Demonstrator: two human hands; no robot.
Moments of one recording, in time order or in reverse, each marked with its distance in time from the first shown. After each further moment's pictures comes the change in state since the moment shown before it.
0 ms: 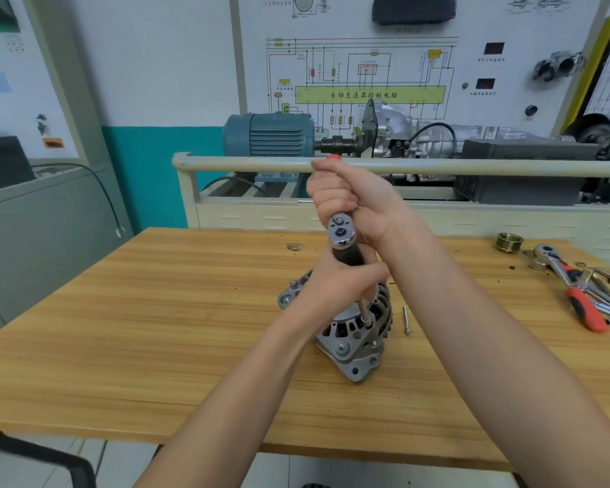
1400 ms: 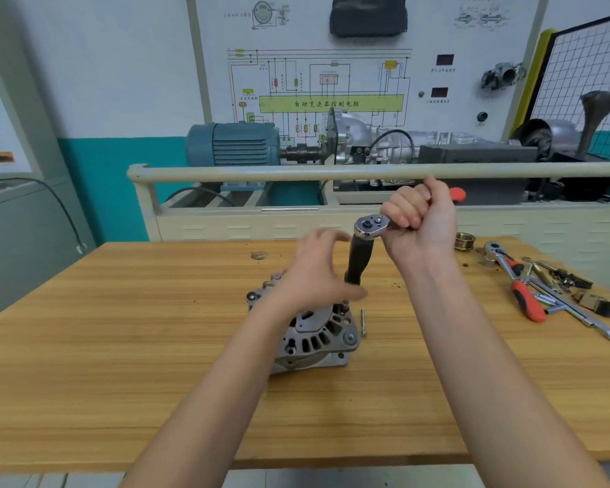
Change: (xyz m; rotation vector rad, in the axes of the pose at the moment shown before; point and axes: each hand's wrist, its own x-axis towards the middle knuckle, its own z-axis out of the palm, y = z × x) left_hand 0.041 -0.005 0.030 0.750 -0.060 -0.201; right_hand -0.089 -0.029 -0.061 0.323 0.168 -0.866
